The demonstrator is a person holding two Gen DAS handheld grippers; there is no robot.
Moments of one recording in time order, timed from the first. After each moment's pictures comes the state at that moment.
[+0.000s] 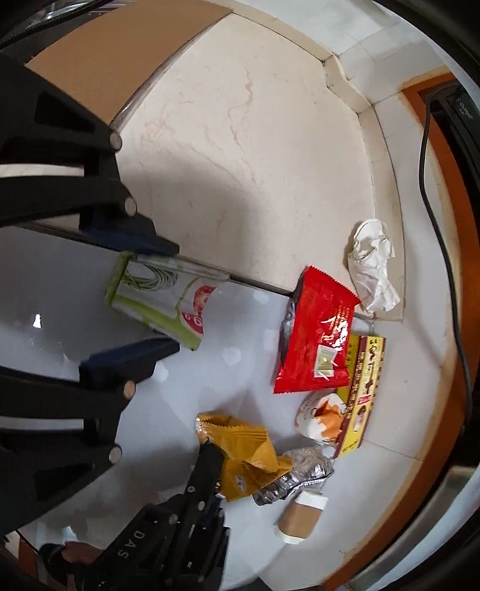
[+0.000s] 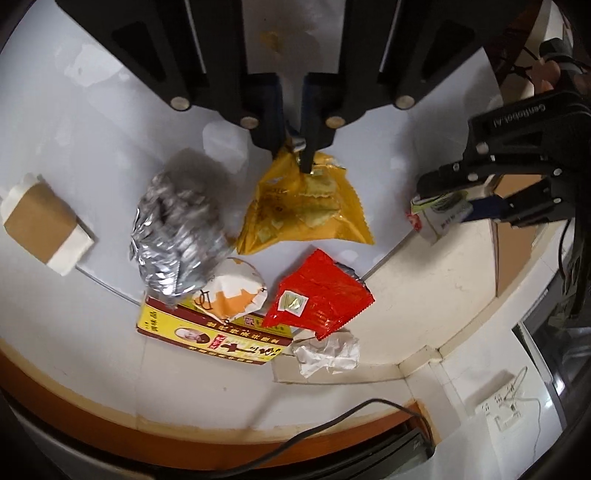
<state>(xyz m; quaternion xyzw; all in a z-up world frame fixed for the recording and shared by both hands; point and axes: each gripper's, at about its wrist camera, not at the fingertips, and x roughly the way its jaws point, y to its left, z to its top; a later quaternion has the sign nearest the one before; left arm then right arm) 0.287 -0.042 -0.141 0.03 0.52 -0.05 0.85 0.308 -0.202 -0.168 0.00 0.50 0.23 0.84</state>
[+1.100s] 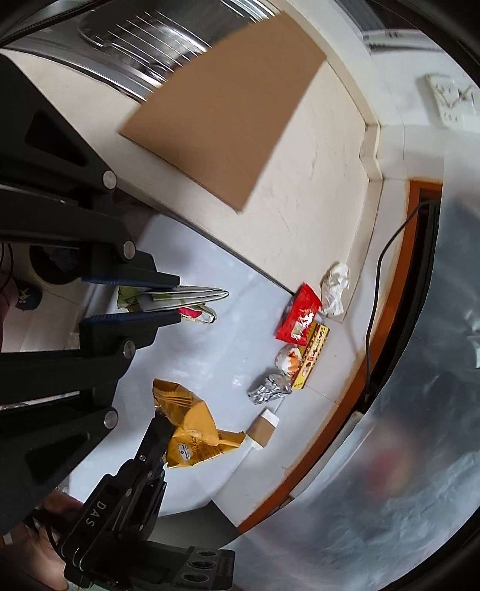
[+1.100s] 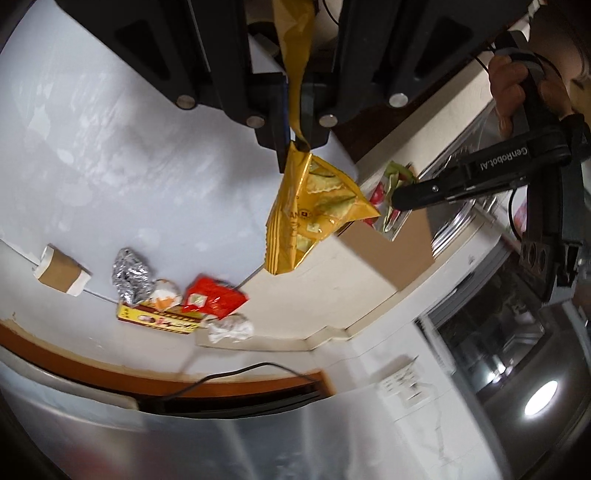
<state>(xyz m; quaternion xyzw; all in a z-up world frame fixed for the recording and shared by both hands) 0.082 0.007 -0.059 -0.13 0.43 -0.06 0.89 0.137 -0.198 -0.081 0.05 0.44 0.32 0.83</state>
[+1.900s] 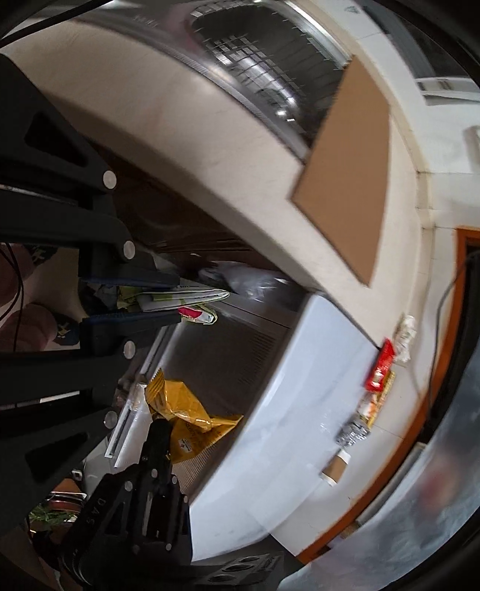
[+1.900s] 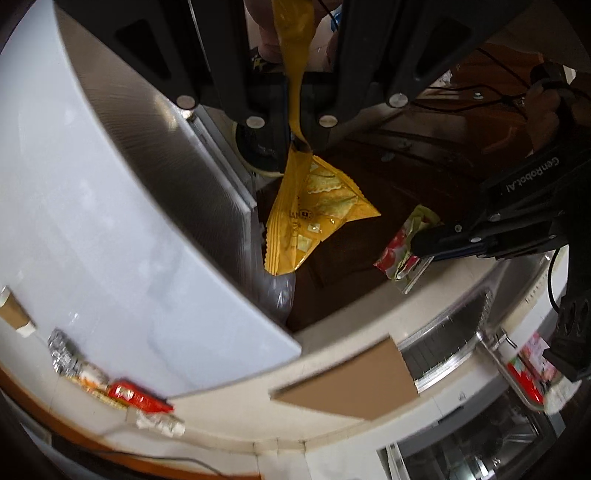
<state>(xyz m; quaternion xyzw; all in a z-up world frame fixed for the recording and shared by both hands) -0.034 0.037 -0.161 -0.11 0.48 0.00 0.87 0.042 -0.126 -0.170 -0.11 0.54 0.33 0.76</state>
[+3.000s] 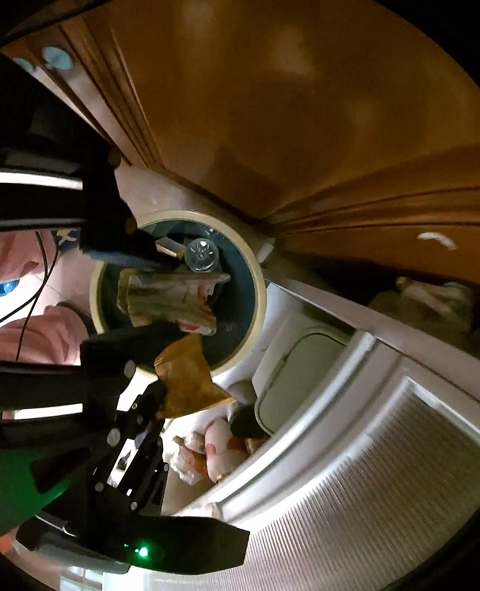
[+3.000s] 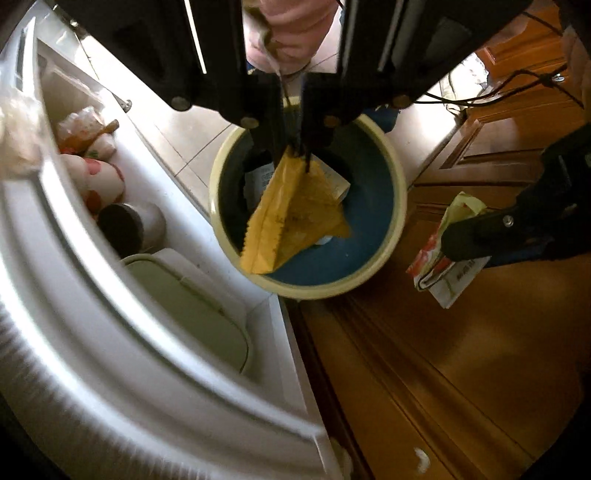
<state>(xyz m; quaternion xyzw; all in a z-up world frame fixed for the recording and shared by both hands) 0.025 0.013 -0.542 -0.15 0.63 -0.01 0.76 0.037 -0.121 -0.565 -0.10 0.67 0.24 0.69</state>
